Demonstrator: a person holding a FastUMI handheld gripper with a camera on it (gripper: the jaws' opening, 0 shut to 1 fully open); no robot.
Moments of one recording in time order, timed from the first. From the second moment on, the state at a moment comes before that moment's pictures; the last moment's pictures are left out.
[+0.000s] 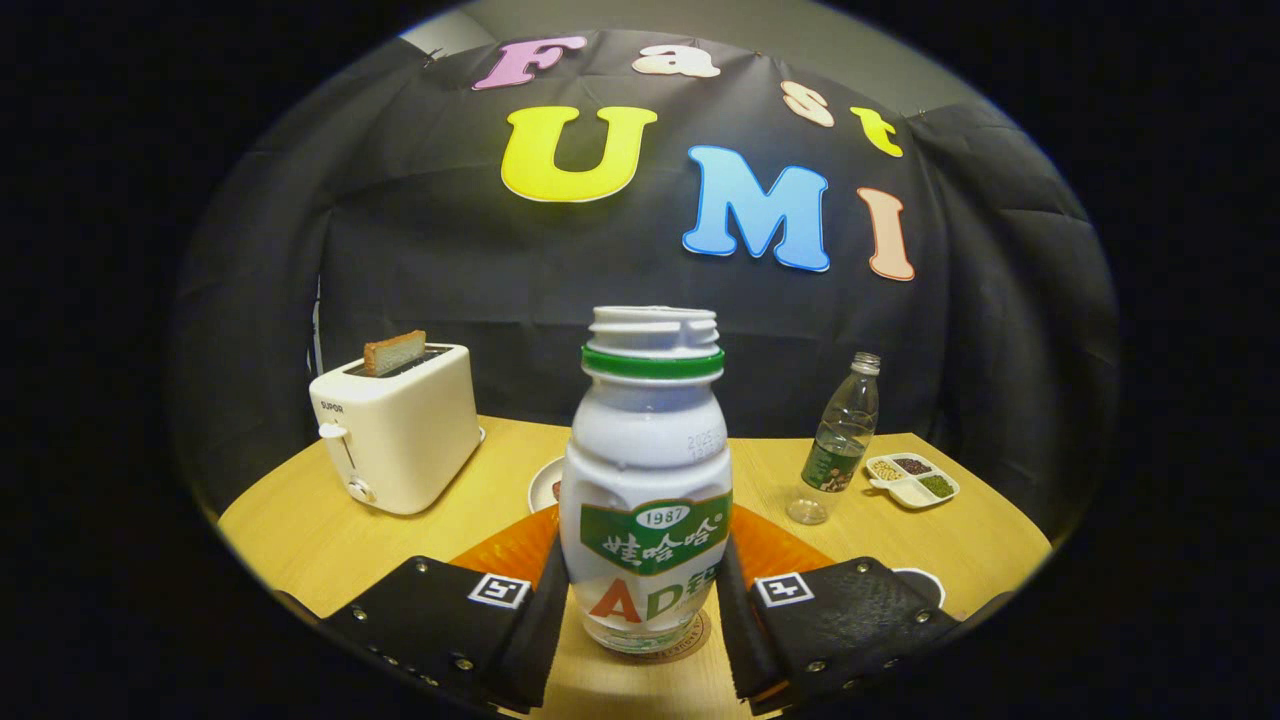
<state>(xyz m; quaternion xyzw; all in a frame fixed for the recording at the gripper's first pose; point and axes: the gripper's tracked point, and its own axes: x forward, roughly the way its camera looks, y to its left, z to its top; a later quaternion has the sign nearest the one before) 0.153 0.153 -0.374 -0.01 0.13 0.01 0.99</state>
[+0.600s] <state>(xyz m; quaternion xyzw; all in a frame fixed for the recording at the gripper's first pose) 0.164 0.152 -0.414 -0.02 0.15 0.00 0.99</state>
